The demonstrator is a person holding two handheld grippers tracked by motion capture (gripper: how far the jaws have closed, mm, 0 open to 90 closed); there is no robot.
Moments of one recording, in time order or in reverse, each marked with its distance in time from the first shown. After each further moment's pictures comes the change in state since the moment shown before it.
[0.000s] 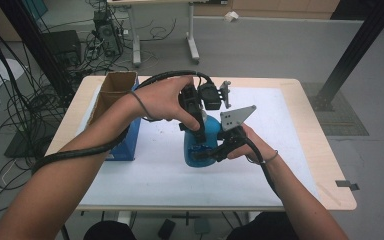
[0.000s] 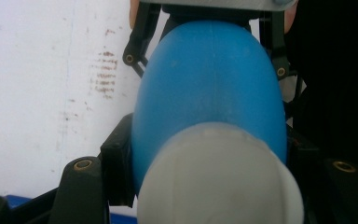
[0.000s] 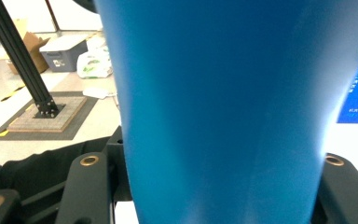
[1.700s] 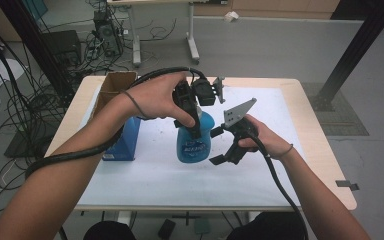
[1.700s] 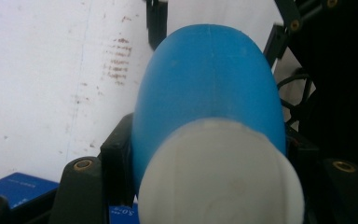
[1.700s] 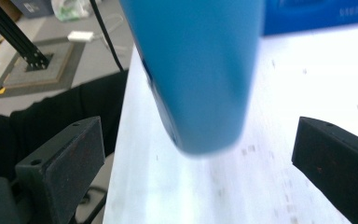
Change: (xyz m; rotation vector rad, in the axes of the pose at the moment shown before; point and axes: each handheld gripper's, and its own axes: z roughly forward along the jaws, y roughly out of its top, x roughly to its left) left arm 0.005 -0.012 -0.006 0.011 0.032 -0.072; right arm -0.008 0.003 -0.027 0.333 -0.051 0.120
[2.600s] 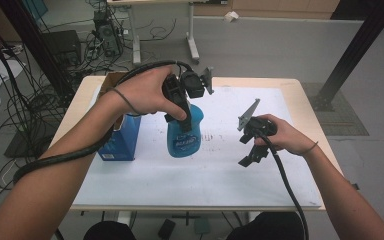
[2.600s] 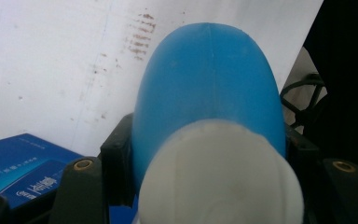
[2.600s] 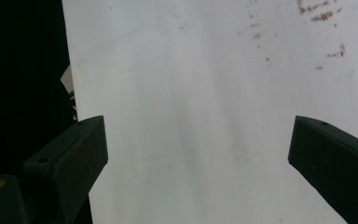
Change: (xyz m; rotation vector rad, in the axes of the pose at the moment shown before) left arm 0.011 -0.015 -0.013 0.027 0.044 -0.132; right arm -0.019 -0.034 -0.032 0.485 -0.091 0.156
